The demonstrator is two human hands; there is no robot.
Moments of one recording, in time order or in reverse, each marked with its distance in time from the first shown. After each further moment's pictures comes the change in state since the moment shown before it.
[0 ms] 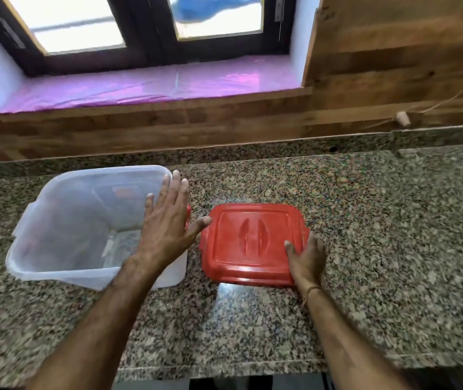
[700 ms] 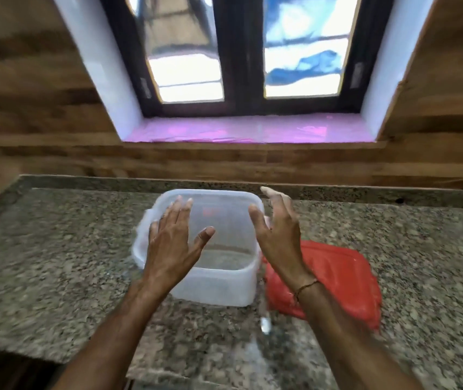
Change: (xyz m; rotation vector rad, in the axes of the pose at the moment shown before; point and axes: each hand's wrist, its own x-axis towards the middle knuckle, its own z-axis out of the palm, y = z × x) left_hand -0.086 -0.124 -0.085 -0.128 0.254 -0.231; right_hand -0.156 -0.260 0.020 0.326 -0.060 -0.863
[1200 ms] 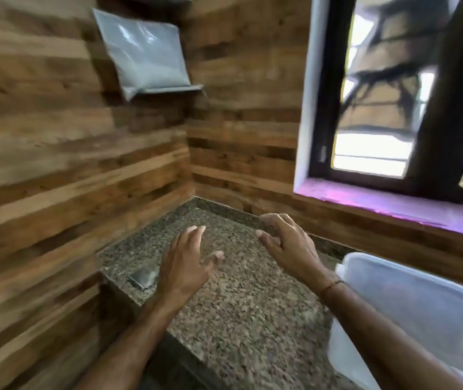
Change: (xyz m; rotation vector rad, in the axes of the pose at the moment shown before) left_hand -0.093 -0.309 -0.208 0.095 0.278 -0.325; right_hand -0.032 -0.276 0.255 -0.049 -0.498 -0.503
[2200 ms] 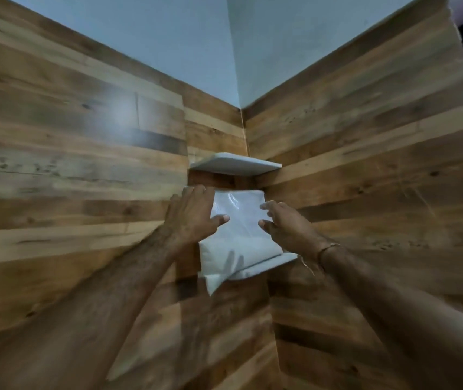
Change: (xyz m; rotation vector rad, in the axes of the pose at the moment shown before) left_hand 0.540 -0.153 -0.311 0.576 0.511 0.187; right_hand 0.615 -0.200 0.071 -0.044 0.205 -0.328
